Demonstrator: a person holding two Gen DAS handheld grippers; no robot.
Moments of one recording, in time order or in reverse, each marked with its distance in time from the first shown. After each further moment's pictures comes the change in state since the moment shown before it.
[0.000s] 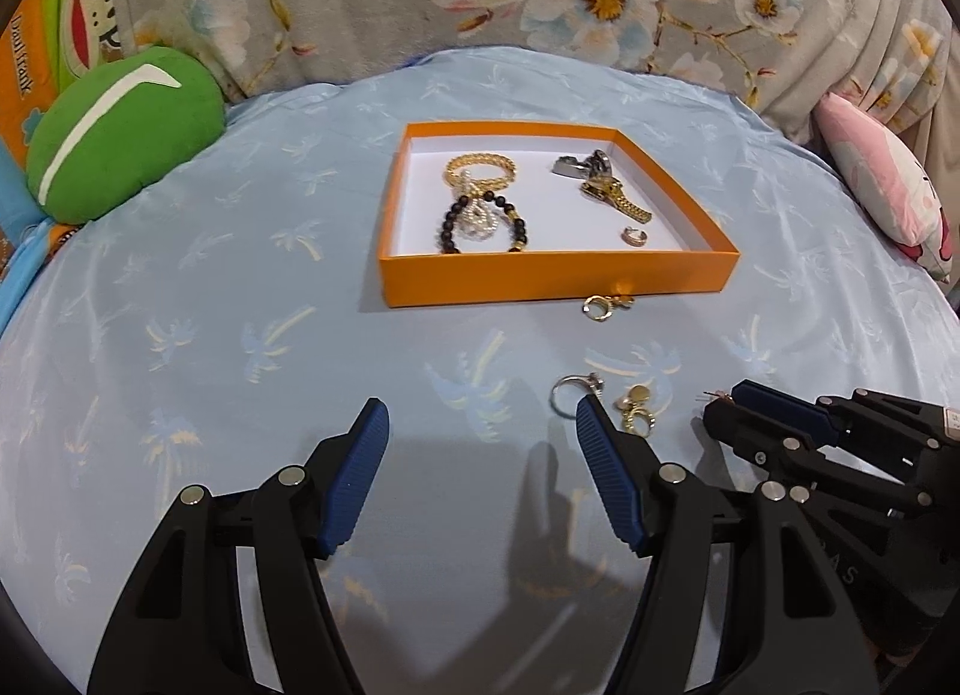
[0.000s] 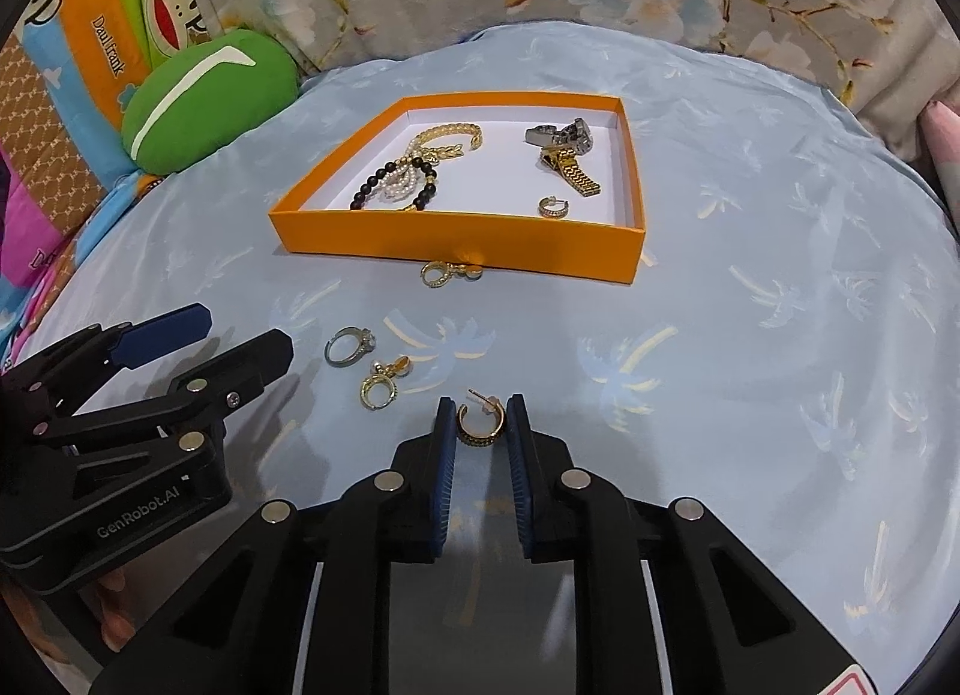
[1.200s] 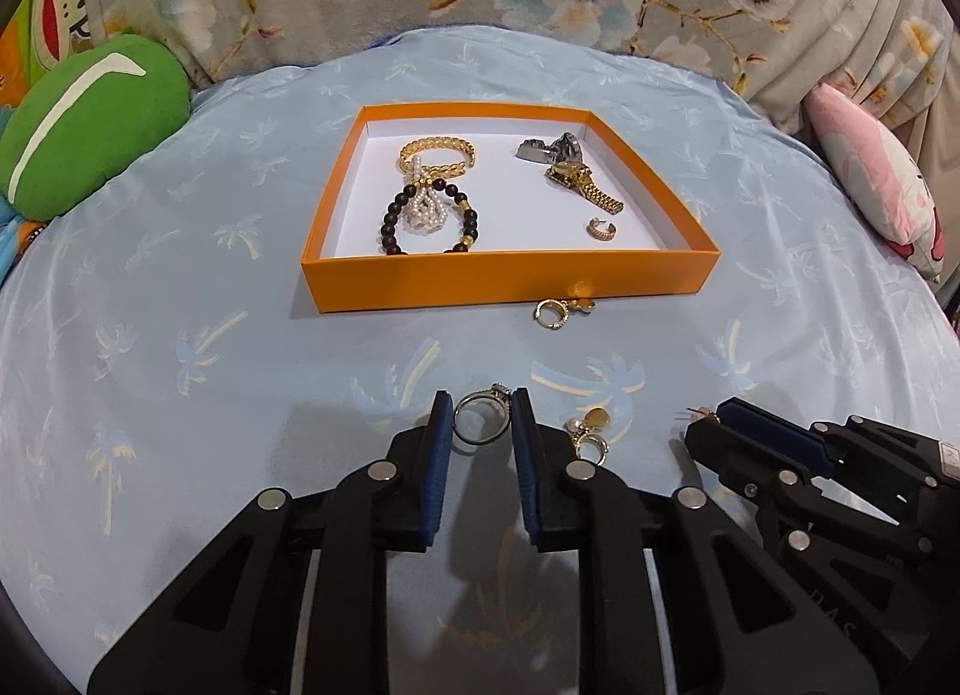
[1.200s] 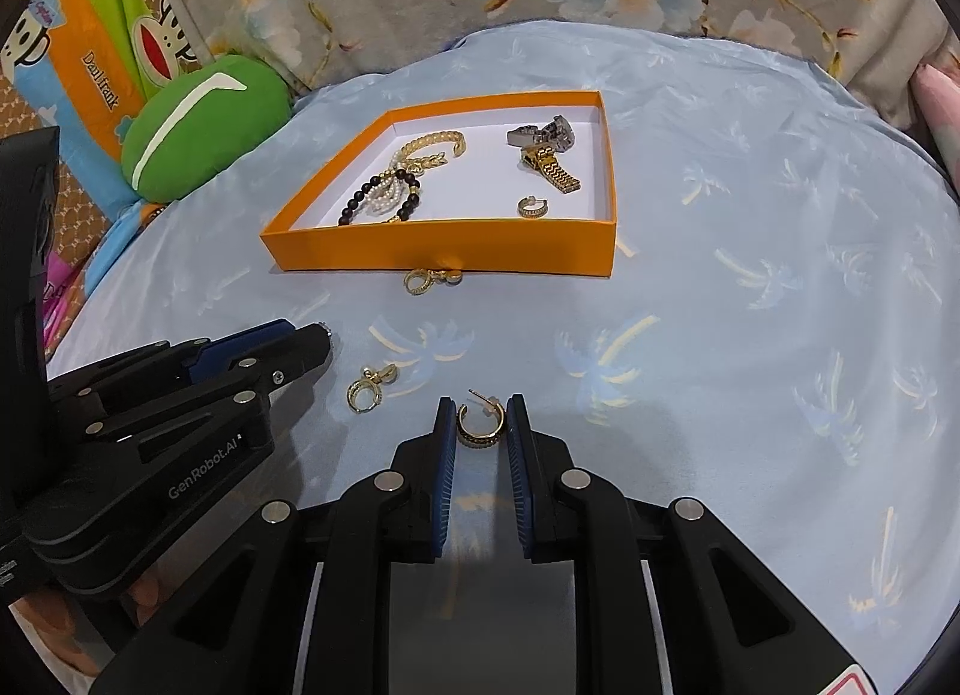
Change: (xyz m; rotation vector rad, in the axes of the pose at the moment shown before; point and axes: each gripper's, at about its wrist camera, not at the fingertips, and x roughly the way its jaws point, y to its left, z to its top) left arm 0.018 -0.016 0.009 -0.006 0.042 -0.046; right arm -0.002 -0.012 -0.001 0.055 -0.014 0.038
